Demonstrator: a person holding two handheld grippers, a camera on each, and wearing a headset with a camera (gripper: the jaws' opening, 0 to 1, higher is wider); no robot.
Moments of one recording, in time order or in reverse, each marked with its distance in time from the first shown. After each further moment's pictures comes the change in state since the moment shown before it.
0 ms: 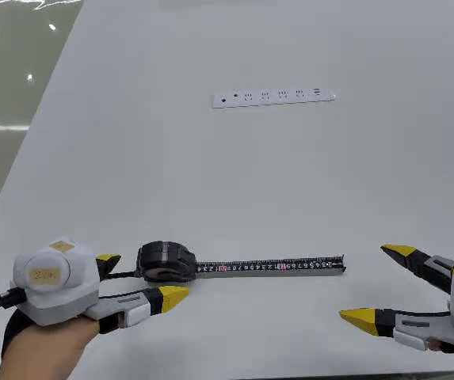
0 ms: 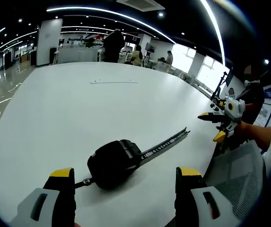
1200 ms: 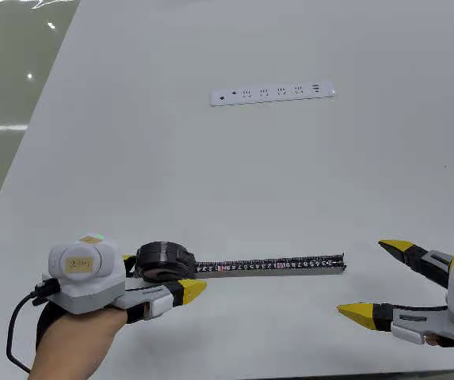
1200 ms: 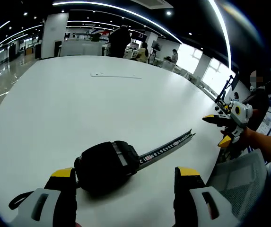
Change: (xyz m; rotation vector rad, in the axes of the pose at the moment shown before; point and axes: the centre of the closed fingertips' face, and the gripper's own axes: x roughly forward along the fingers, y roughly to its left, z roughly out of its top) left arm 0.027 -0.004 -0.006 -0.063 0.027 0.033; right arm 0.006 -0.005 -0.002 0.004 -0.014 0.003
